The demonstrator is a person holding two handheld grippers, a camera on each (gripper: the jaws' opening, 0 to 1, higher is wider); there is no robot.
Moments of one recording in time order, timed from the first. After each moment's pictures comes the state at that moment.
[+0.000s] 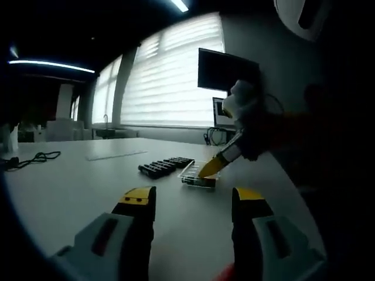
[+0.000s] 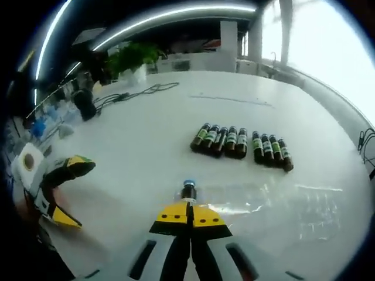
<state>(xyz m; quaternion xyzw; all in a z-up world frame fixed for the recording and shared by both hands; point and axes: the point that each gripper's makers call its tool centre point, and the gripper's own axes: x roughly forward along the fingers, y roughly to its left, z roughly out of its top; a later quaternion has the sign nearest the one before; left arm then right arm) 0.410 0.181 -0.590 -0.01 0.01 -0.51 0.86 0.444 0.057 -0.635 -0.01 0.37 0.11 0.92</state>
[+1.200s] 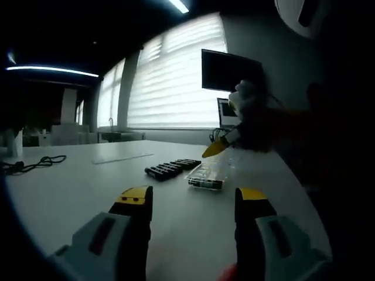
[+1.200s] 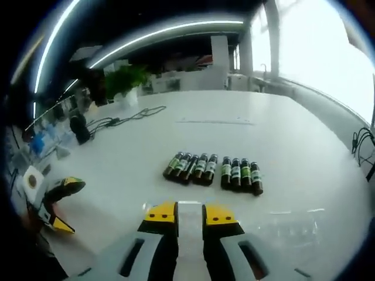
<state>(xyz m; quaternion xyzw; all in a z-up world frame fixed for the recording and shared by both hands) 0.416 0.185 -0.587 0.00 0.00 -0.49 0.87 0.482 -0.004 -0.595 0.01 0.30 0.10 0.95</state>
